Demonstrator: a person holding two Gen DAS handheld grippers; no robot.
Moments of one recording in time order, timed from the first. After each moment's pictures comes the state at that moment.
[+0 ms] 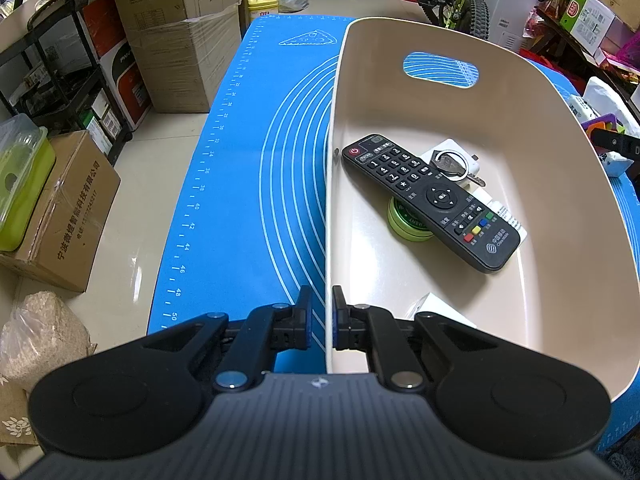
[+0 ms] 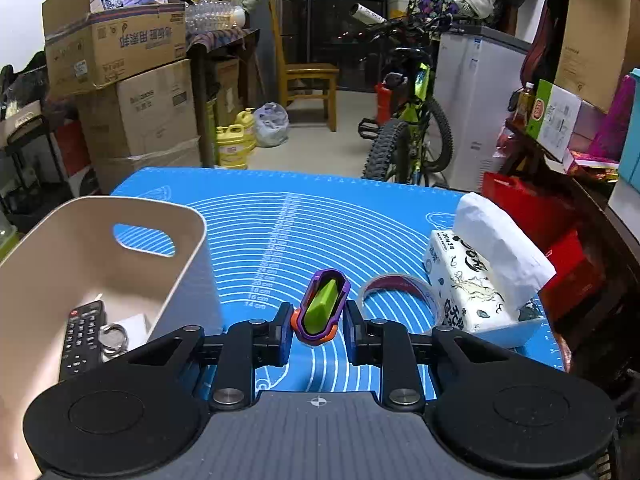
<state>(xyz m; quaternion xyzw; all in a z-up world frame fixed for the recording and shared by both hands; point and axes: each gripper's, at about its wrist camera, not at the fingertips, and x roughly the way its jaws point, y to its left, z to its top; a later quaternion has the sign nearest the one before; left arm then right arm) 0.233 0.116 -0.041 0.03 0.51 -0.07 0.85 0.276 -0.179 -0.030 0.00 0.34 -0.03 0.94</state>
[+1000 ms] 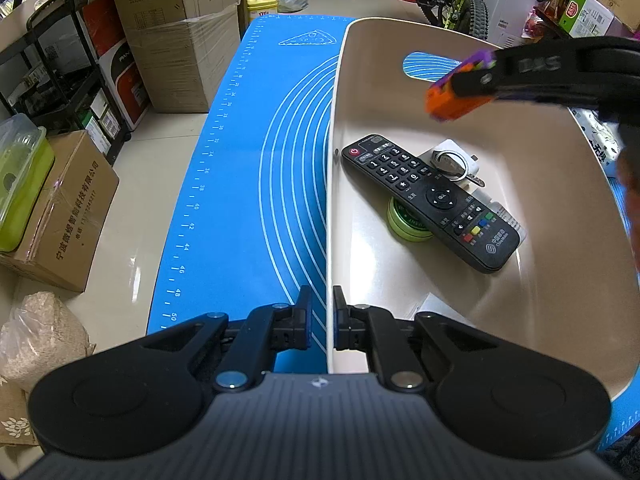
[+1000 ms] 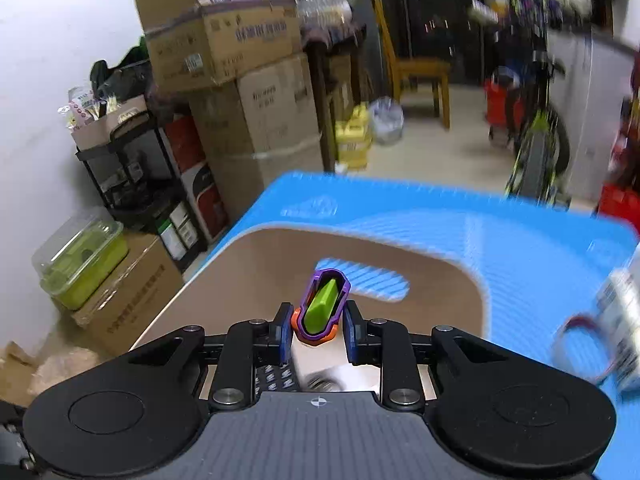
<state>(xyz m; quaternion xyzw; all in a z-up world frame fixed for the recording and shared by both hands) 0.232 0.111 -0.043 0.03 0.51 -0.07 0.85 0.330 -0.051 -0.014 0.06 0.37 0.13 0.92</state>
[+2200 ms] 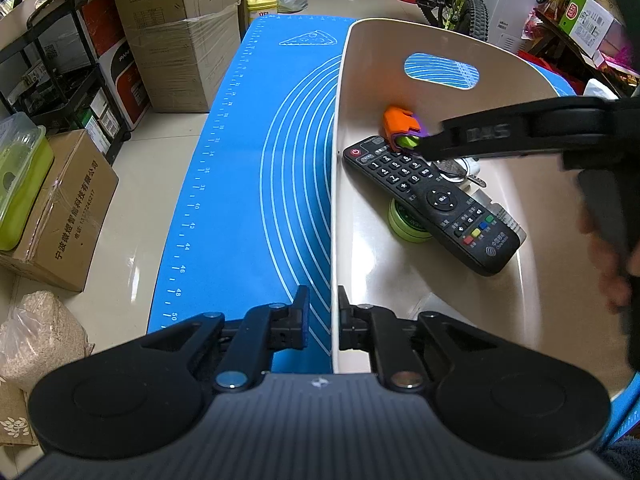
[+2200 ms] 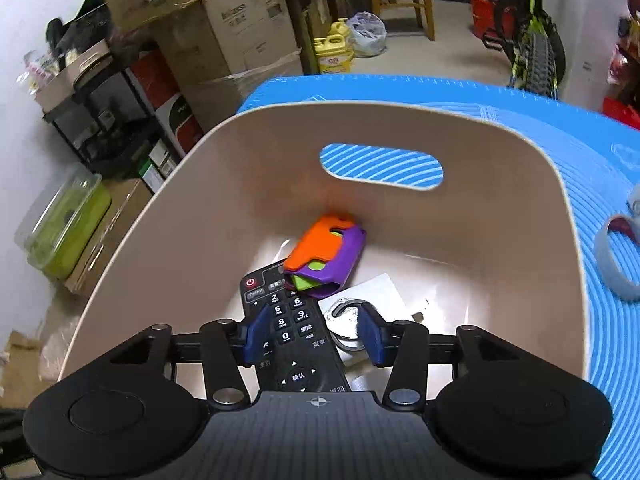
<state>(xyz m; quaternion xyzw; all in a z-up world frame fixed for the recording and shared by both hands) 0.233 0.112 -0.042 0.03 0.51 -0.07 0.85 0.336 -0.023 -0.055 0.05 0.46 0.11 0.88</state>
